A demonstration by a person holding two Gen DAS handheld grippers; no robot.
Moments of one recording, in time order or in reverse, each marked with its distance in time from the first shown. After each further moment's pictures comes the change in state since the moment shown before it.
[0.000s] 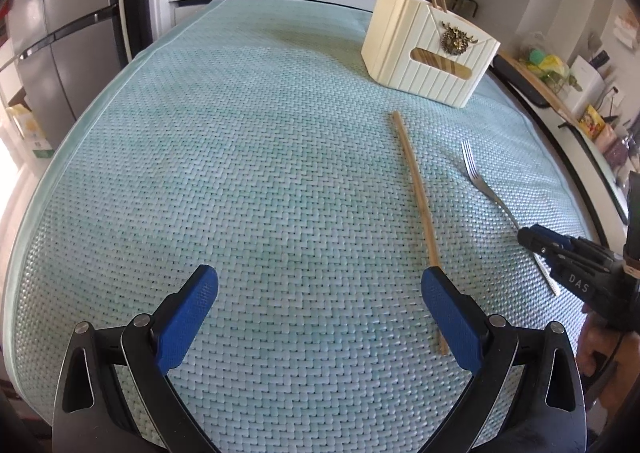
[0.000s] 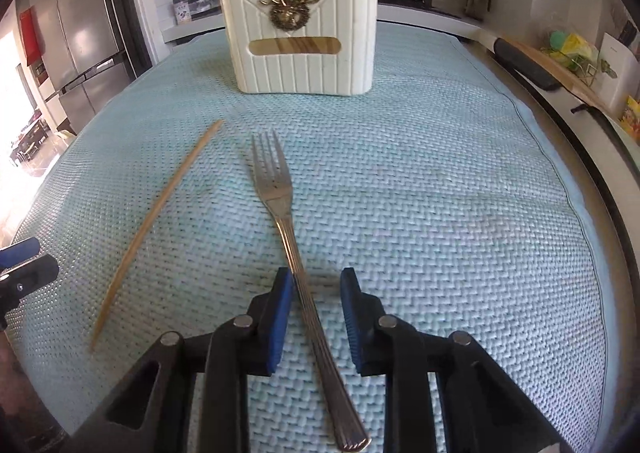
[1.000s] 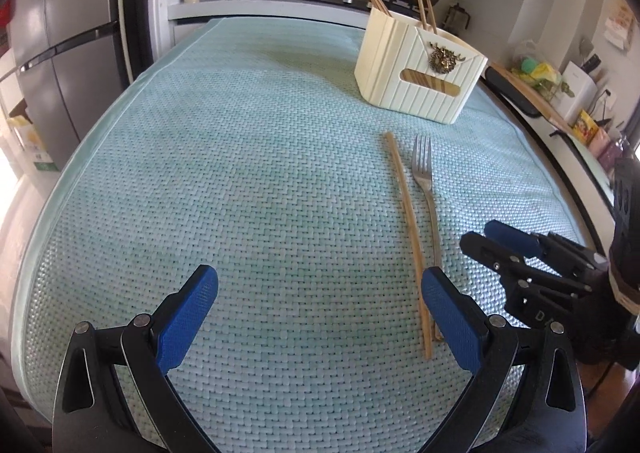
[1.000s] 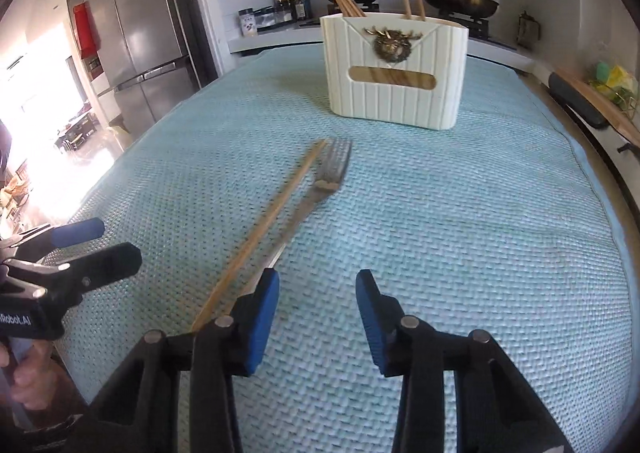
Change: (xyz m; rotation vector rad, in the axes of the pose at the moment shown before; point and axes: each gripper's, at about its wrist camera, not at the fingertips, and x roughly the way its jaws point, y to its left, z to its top) left arm -0.019 0.001 0.001 0.009 -0.064 0.010; right arm -0.015 0.067 0.005 -0.103 -0.099 0.175
